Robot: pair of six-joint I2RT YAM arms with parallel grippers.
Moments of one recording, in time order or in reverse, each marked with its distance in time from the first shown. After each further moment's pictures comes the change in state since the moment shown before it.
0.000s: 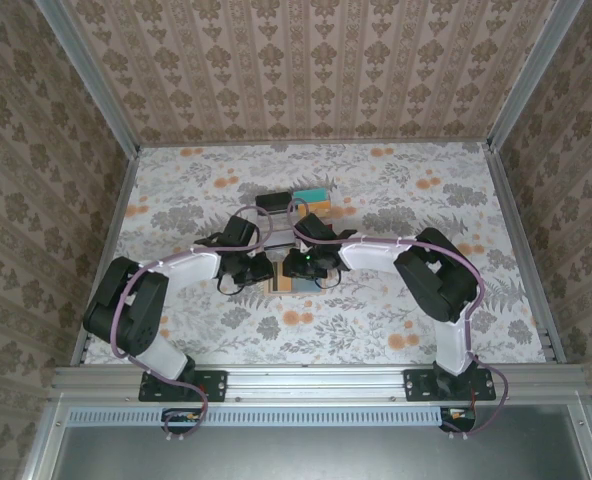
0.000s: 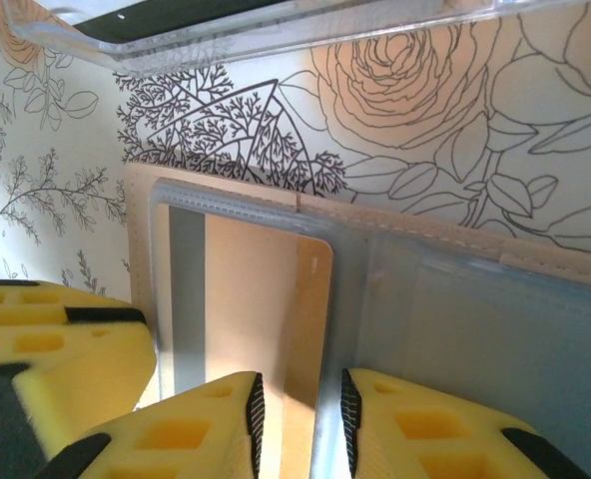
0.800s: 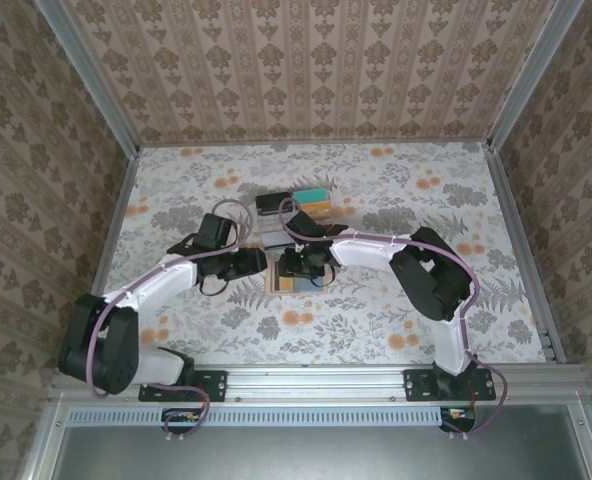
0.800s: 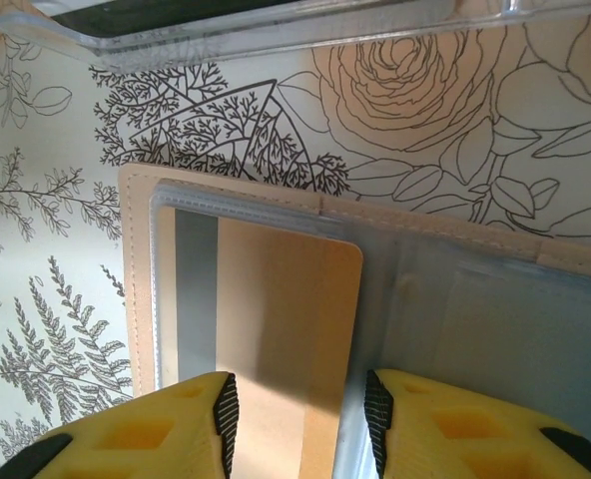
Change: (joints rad) left arm 0.089 -0.224 -0.047 -0.064 0.014 0.105; right arm 0.028 0.046 0.116 -0.149 0.070 -0.019
